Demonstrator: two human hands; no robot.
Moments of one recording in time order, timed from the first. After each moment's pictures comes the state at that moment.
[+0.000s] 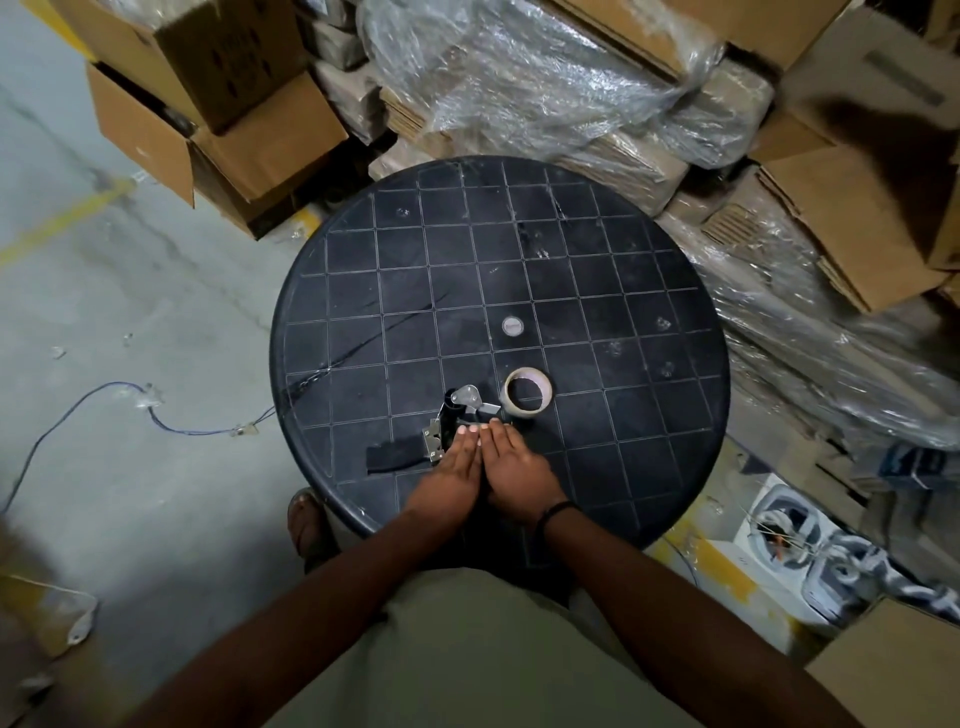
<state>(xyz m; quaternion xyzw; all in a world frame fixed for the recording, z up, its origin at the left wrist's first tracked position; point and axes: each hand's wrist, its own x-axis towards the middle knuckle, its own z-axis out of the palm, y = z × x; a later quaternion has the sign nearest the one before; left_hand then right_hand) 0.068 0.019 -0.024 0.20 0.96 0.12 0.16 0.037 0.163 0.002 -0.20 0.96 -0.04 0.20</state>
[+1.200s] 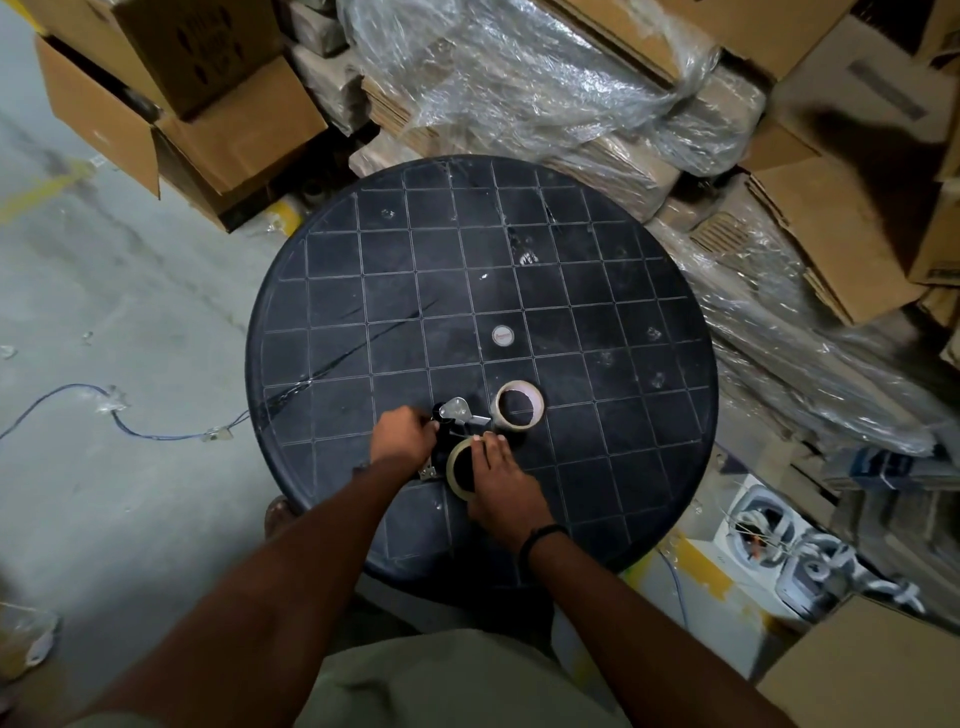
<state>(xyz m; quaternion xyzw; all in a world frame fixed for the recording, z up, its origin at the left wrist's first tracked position) -0.038 -0.027 -0.047 -0.14 0.92 0.29 0.20 0.031 0.147 0.000 -0.13 0.96 -0.06 0.24</state>
